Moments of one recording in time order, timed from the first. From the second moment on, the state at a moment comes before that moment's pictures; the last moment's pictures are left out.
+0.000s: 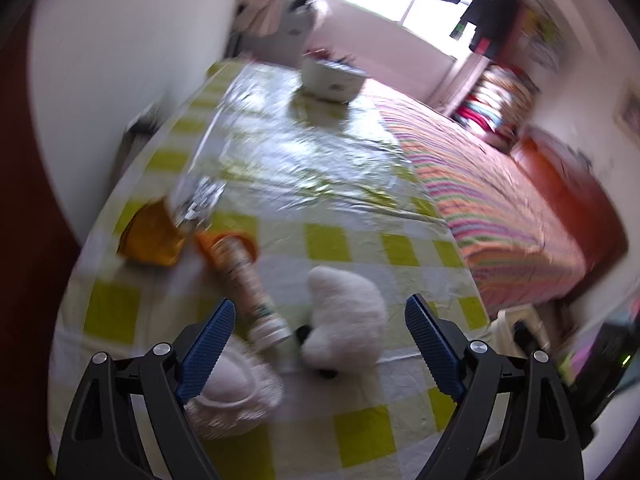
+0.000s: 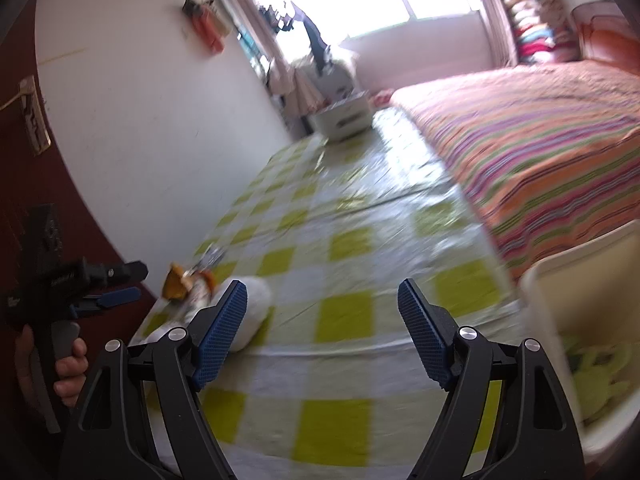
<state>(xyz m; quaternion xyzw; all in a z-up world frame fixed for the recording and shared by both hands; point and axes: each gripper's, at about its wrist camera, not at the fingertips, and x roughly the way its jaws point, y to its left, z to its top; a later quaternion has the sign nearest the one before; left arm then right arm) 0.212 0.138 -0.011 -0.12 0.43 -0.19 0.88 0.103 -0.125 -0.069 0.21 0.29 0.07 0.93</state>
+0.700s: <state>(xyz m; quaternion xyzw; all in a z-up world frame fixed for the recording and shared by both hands) 0.269 0.170 -0.062 -0.23 0.55 -0.10 0.79 0.194 -0.056 -0.076 0.14 0.43 0.13 0.88</state>
